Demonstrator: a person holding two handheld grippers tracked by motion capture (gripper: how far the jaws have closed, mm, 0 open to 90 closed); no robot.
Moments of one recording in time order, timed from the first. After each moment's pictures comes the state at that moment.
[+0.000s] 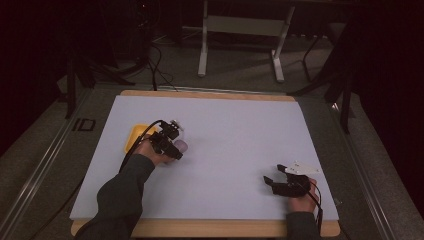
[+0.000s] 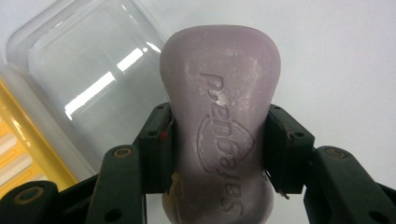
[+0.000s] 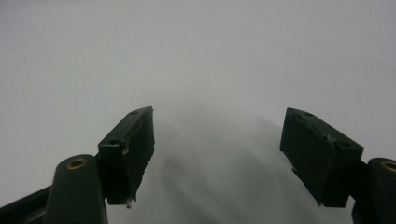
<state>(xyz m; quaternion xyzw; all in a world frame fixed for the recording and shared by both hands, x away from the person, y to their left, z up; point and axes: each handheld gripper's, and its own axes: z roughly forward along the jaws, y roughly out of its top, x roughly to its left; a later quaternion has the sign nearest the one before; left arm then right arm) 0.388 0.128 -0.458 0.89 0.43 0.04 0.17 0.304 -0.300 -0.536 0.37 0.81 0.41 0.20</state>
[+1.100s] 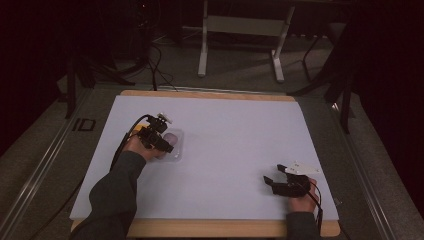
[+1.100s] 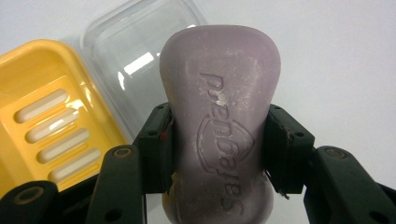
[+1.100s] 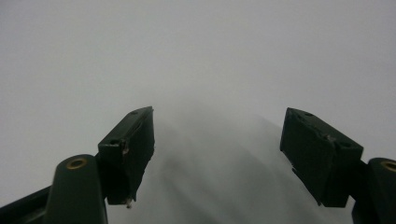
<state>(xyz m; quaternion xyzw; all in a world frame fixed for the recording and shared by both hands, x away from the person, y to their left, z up) 0.393 0.158 -0.447 0.86 0.47 0.06 0.19 0.304 -0.300 -0.536 0.37 0.81 0.41 0.20</state>
